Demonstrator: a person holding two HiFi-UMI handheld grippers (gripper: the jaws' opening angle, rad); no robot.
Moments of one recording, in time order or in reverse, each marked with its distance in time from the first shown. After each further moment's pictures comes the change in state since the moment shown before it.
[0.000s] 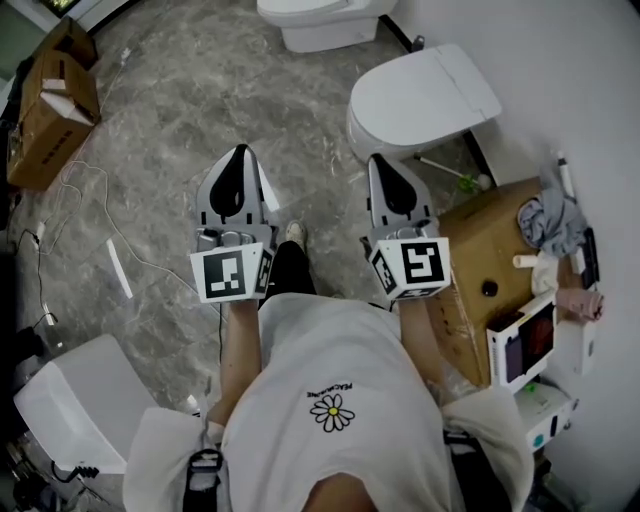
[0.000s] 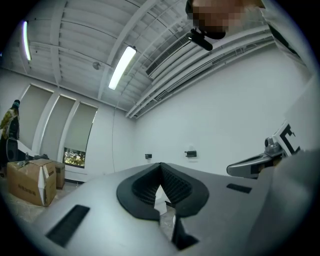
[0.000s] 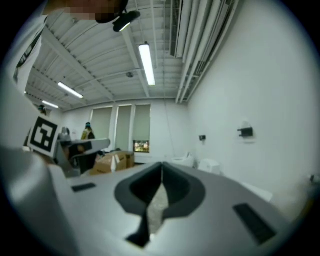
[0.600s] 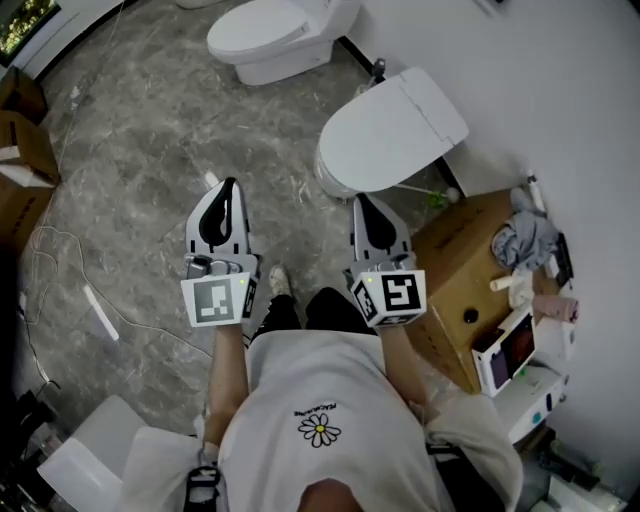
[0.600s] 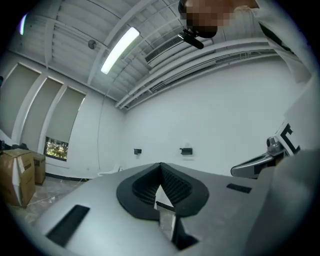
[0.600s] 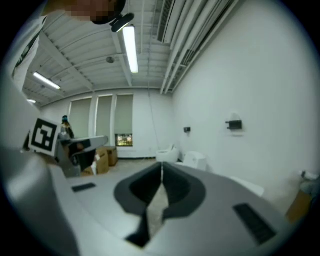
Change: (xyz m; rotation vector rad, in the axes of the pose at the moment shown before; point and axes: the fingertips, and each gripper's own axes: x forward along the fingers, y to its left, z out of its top) left arm 0.163 0.061 -0.027 -0.047 0.042 -0.157; right arm 0.127 -0.055 0.000 0.050 0.098 -0.186
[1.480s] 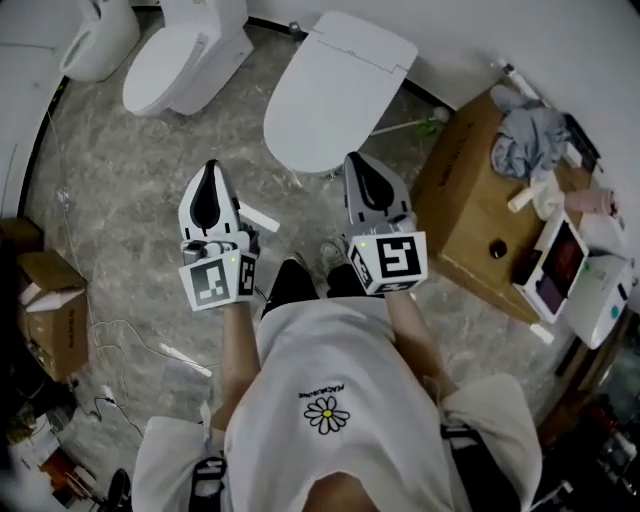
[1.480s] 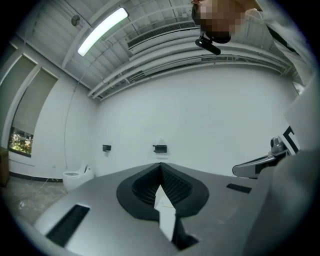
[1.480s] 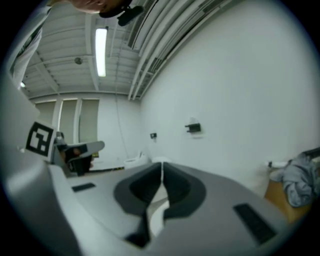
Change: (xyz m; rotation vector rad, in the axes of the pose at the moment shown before) left arm 0.157 -0.140 -0.028 -0.003 0.049 -0.295; right arm -0.019 -0.174 -0.006 0.140 -0.073 -0.360
